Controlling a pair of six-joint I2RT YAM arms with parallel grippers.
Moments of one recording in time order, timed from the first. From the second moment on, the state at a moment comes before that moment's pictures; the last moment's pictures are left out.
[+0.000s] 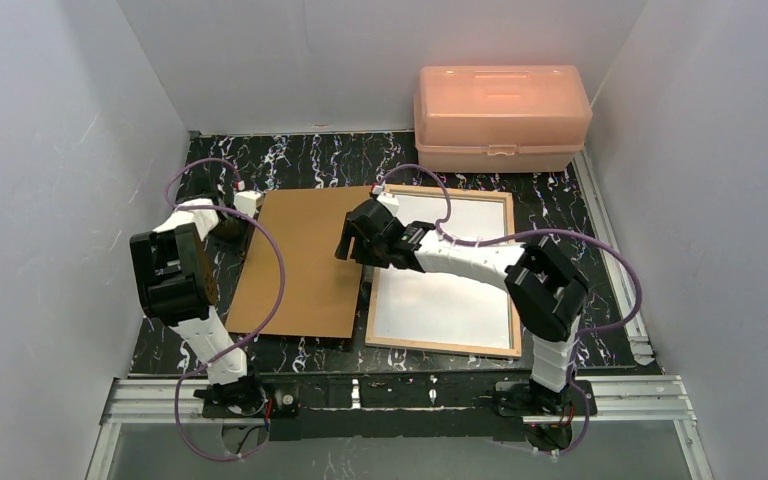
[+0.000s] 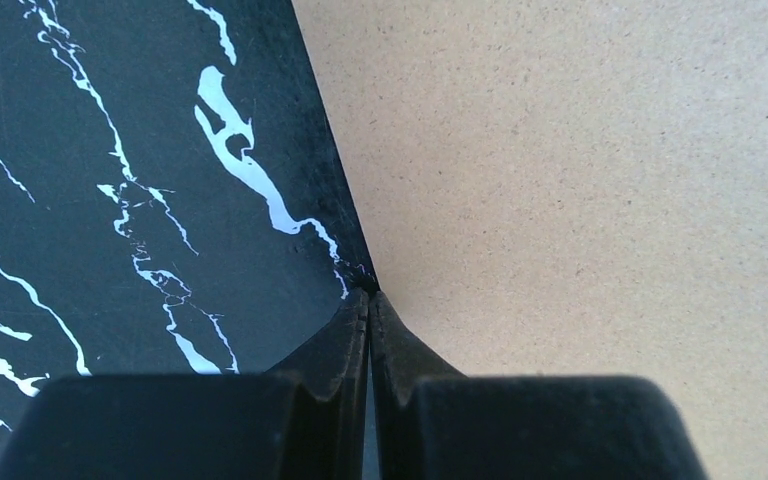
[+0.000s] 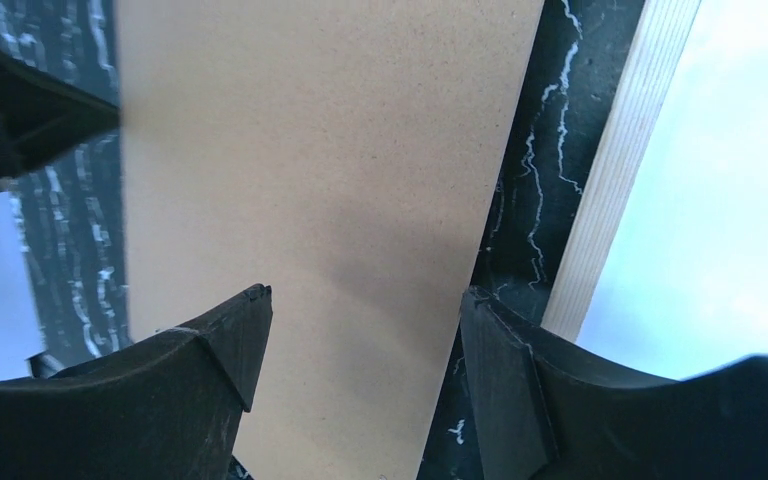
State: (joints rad) left arm 0.22 1.82 1.17 -0.66 0.22 0.57; right arm 0.99 1.89 1.36 -0.26 0.16 0.98
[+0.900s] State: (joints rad) left arm -0.04 1.81 1.19 -0.83 0.26 0.54; right arm 0.90 1.54 0.96 -0.12 0.18 1.07
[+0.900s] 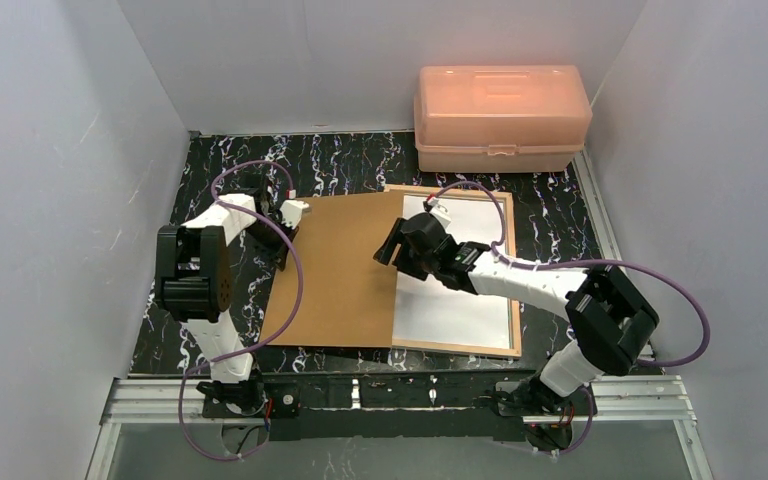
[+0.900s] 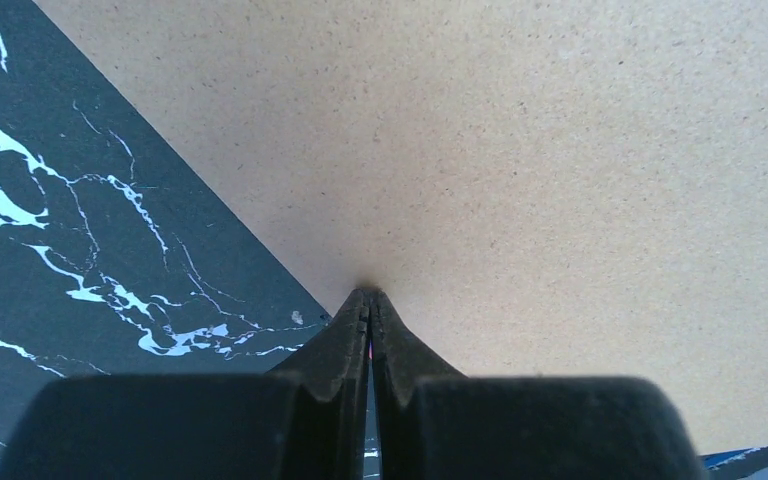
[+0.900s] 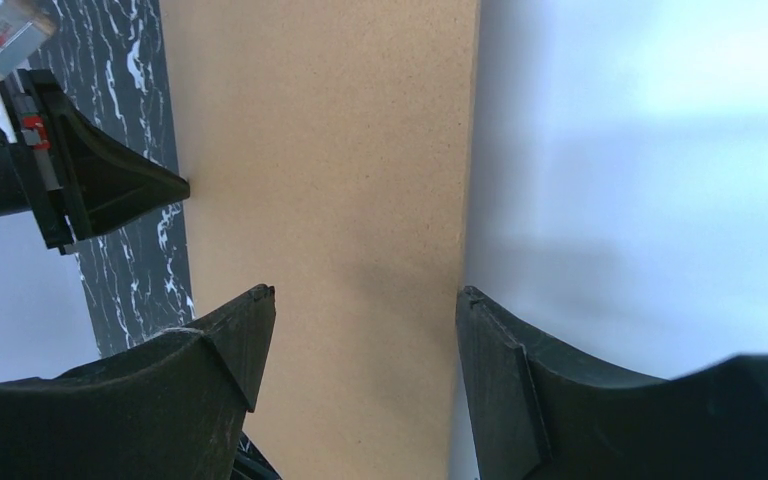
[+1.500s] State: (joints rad) left arm -0.04 1.82 1.25 -0.96 0.34 0.50; right arm 0.80 1.50 0.84 -0.06 0.08 1.00
